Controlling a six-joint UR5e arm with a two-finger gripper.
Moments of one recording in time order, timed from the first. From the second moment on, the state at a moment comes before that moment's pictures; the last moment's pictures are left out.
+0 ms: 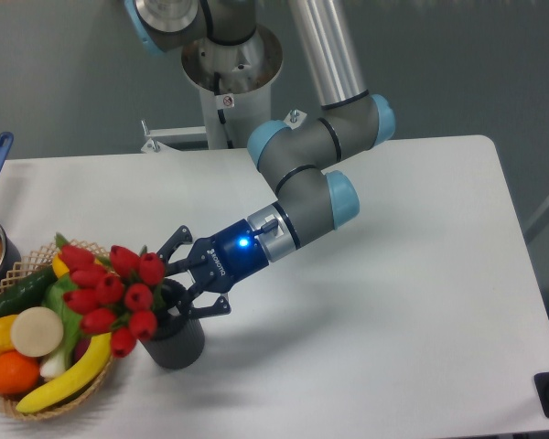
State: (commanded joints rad) arm 2.49 -2.04 -1.85 -0.76 0.11 1.31
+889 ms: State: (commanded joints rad) arm 2.53 -1.97 -1.91 -0.76 0.17 1.37
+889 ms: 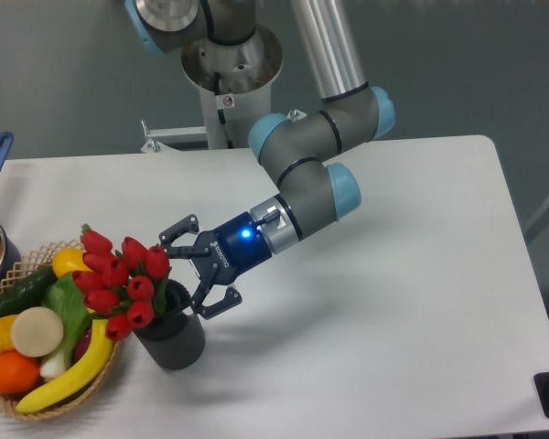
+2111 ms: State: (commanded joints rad) arm 2.84 -1.57 -1.91 -0.77 0.94 1.36
